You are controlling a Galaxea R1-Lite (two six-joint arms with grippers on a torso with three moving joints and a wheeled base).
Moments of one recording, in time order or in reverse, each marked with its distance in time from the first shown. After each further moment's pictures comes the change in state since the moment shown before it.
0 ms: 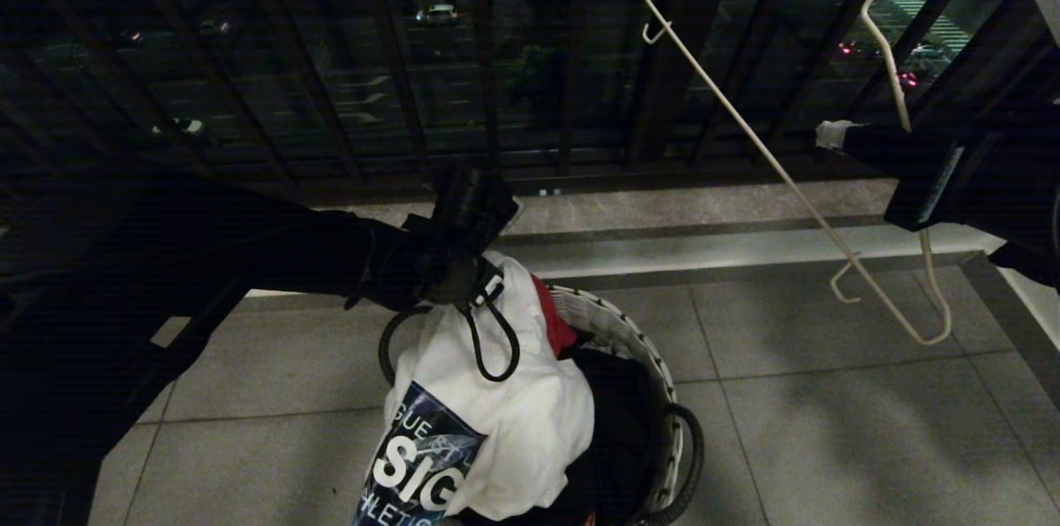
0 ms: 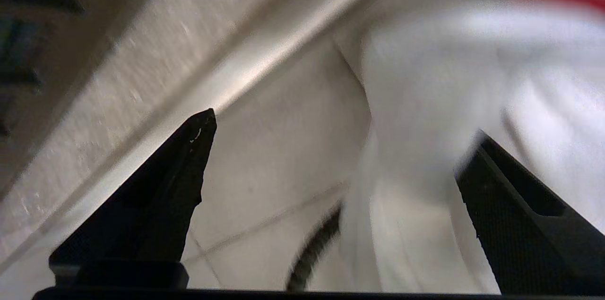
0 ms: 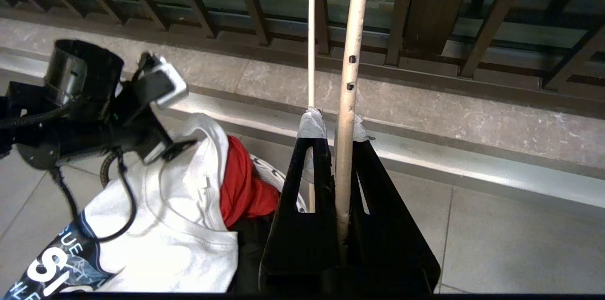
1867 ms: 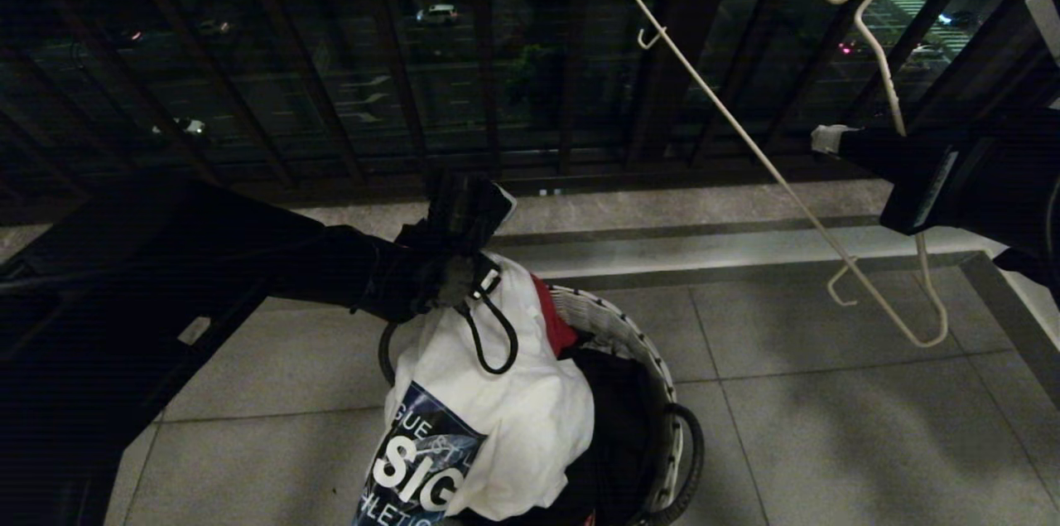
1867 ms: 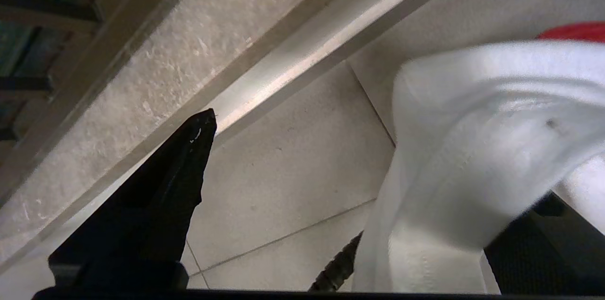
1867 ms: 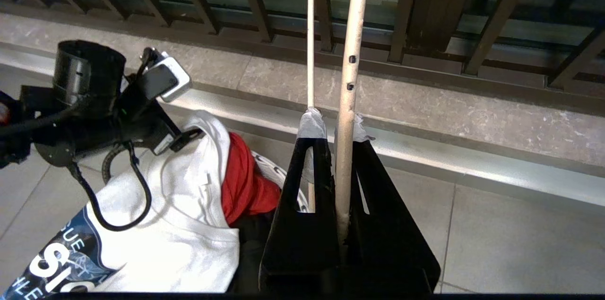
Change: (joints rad) left arm 0.025 0.031 0.048 -0.173 0.003 0.030; right arm 0.000 0.004 0.004 0.000 0.007 0.000
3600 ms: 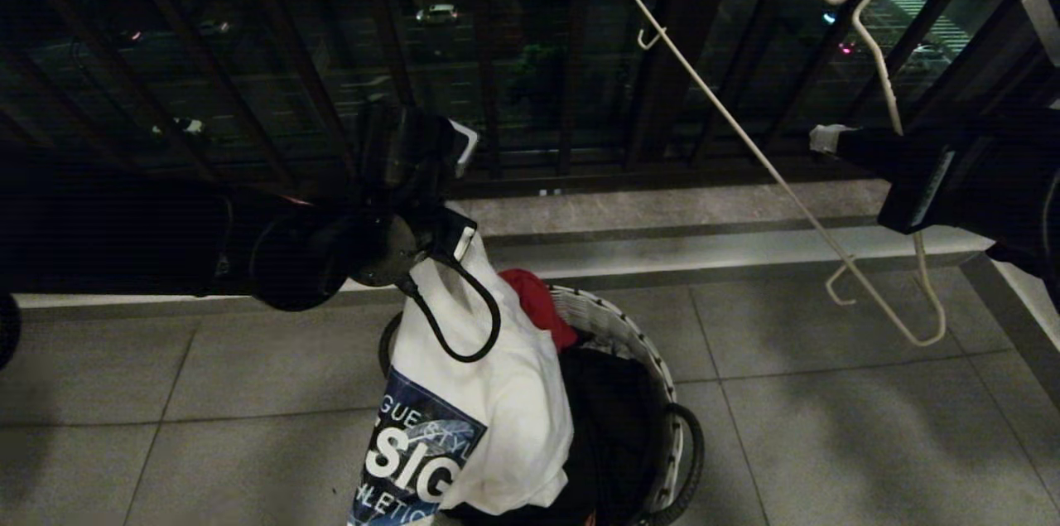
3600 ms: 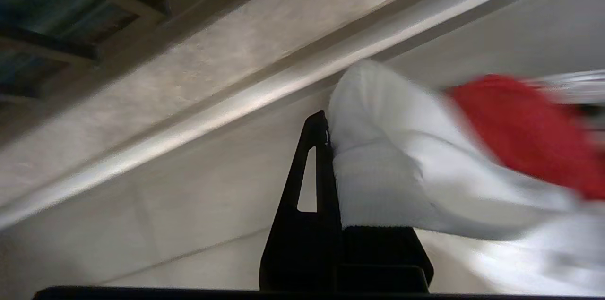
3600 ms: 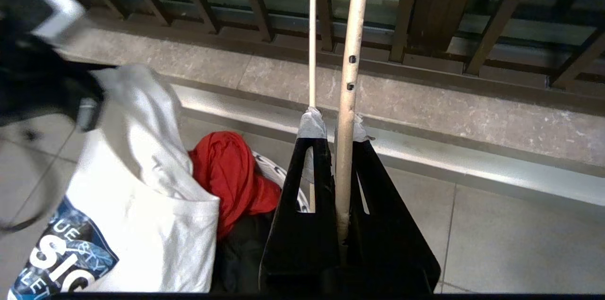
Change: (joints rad) left arm -0.037 -0.311 0.161 0.058 -0.014 -0.186; right arm 0.000 0.006 -0.004 0.000 0.002 0.000
